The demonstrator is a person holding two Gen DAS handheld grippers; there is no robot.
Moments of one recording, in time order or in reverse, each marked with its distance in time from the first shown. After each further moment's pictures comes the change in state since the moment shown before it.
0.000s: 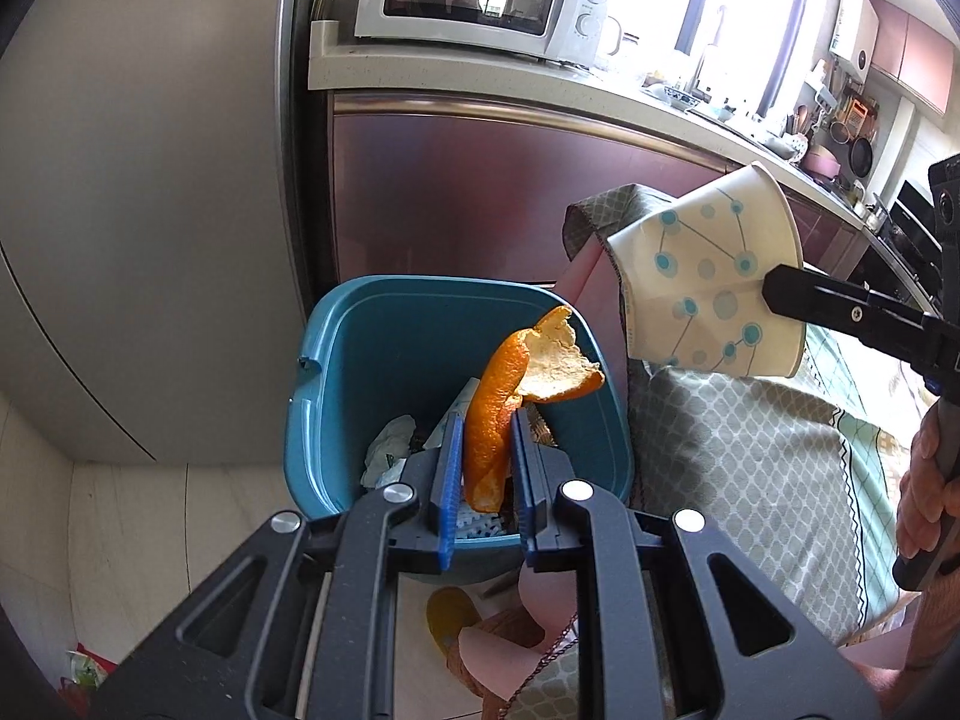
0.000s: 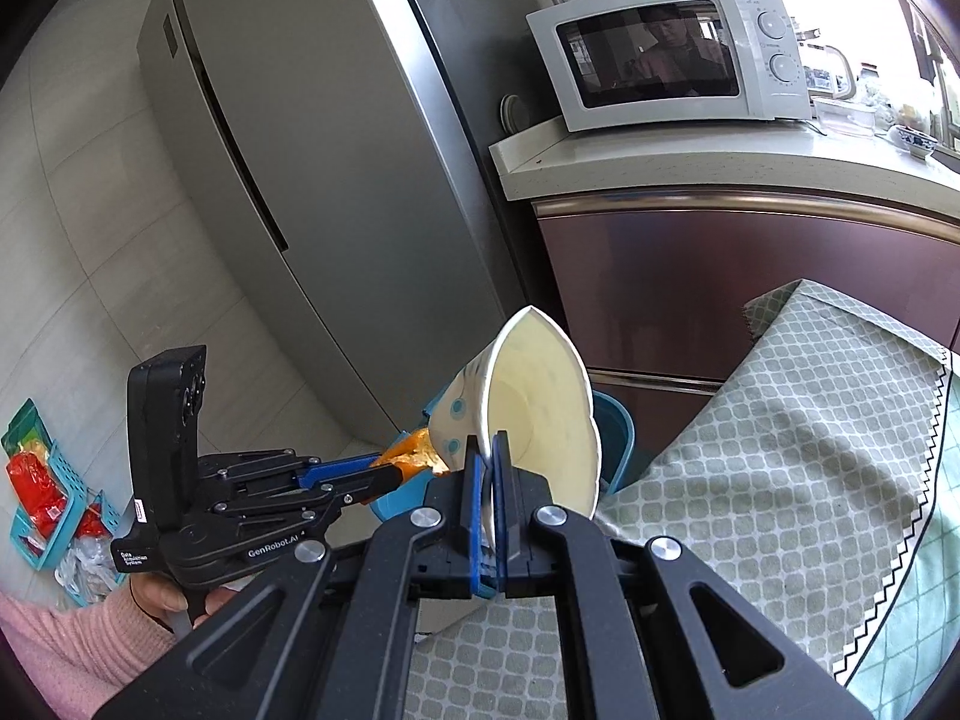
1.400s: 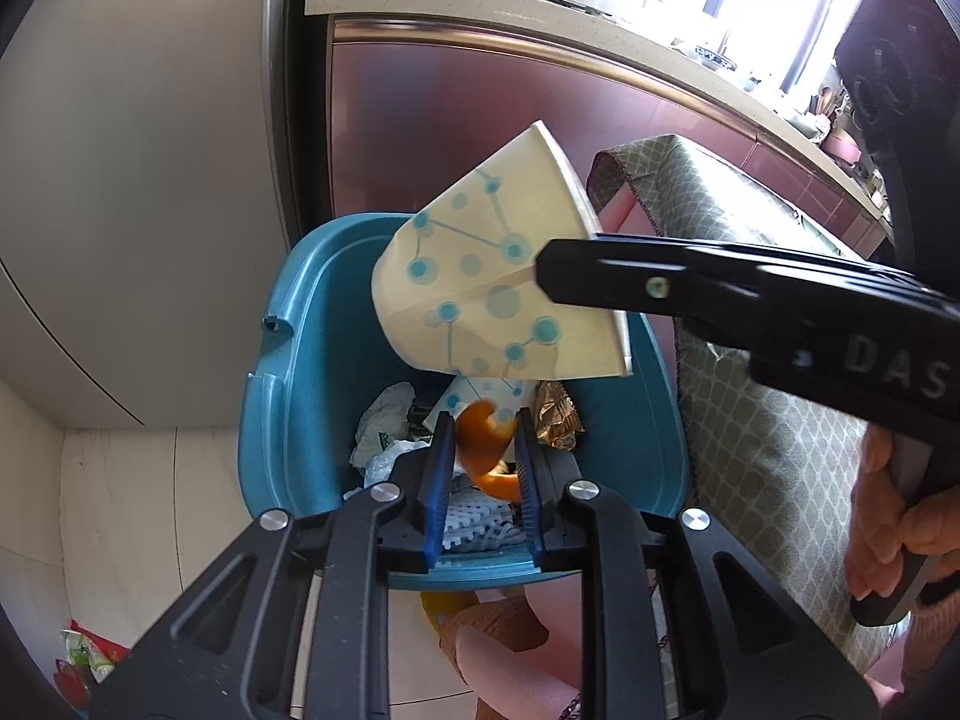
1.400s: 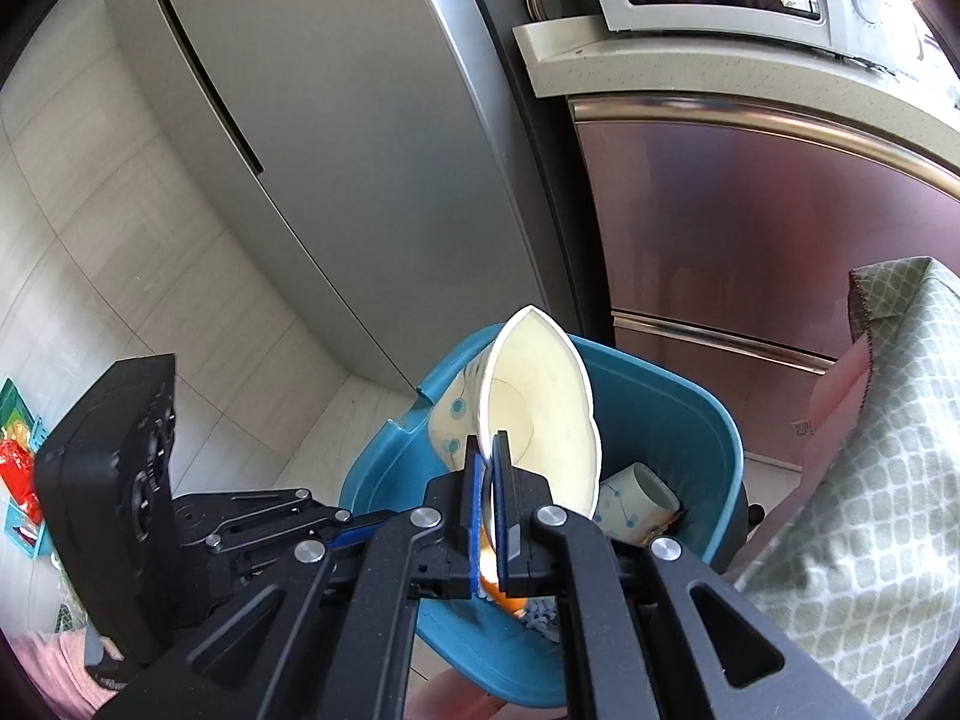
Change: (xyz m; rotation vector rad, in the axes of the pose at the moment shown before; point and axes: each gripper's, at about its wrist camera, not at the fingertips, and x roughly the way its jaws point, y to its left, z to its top) left arm 0.083 0.012 -0.002 -0.043 0.104 0.005; right arm 0.133 0.014 0.025 -0.009 0.210 0.007
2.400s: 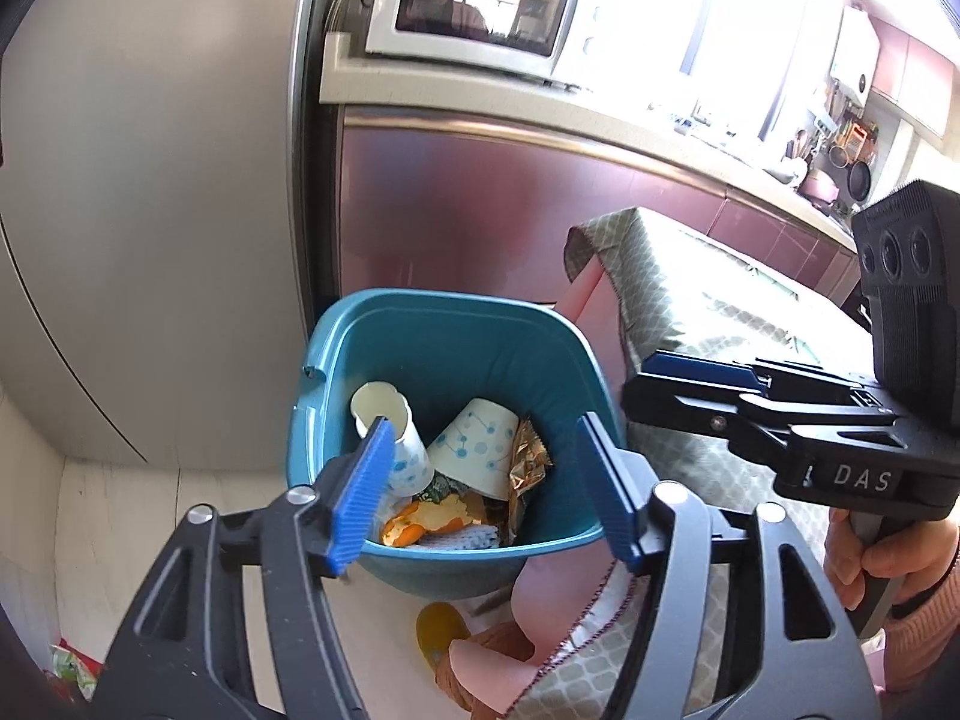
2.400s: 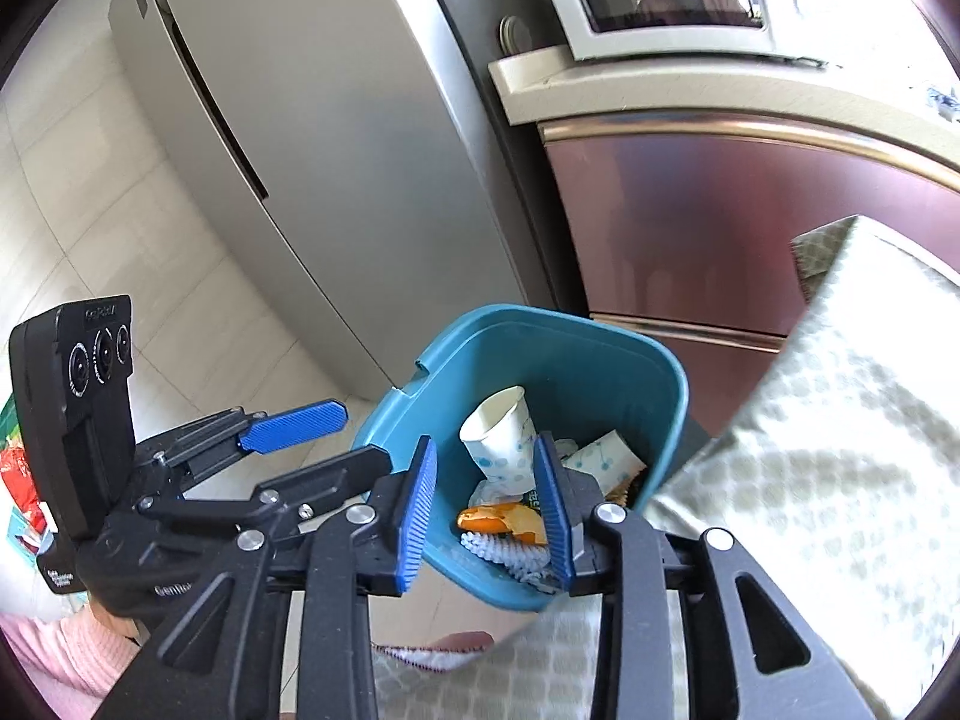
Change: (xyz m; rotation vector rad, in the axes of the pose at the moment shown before) left arm -0.067 -0.011 -0.009 0.015 -0.177 -0.019; right arm -0.055 -0.005 -0.052 0.038 -0.105 -0.017
